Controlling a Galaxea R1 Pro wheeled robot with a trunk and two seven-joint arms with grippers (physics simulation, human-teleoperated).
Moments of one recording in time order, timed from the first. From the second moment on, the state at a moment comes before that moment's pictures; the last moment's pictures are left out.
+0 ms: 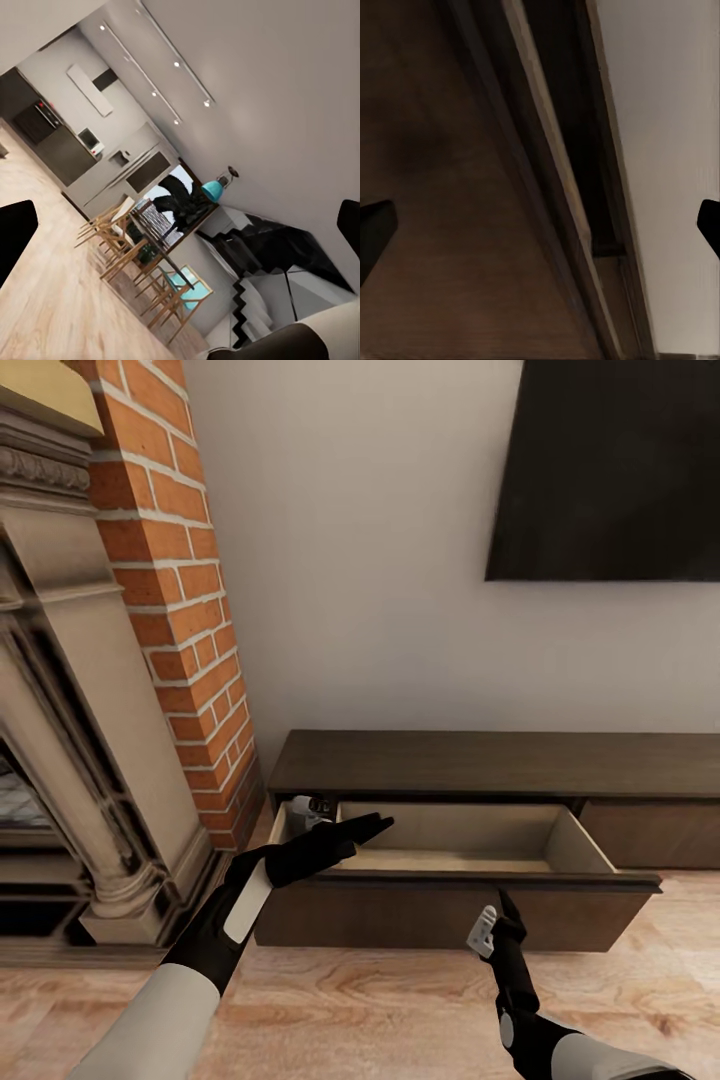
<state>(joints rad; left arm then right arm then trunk) -0.66 -0.11 -0.15 -0.95 0.68 0.69 -1.26 -0.66 -0.02 0.17 0.01 1.08 -0.16 -0.85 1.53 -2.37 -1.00</state>
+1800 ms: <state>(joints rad) -0.61 -0.03 -0.20 -0.10 0.68 0.19 -0.96 -0.66 -0.40 -0.03 0.04 0.19 -0.27 0.43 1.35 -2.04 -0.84</state>
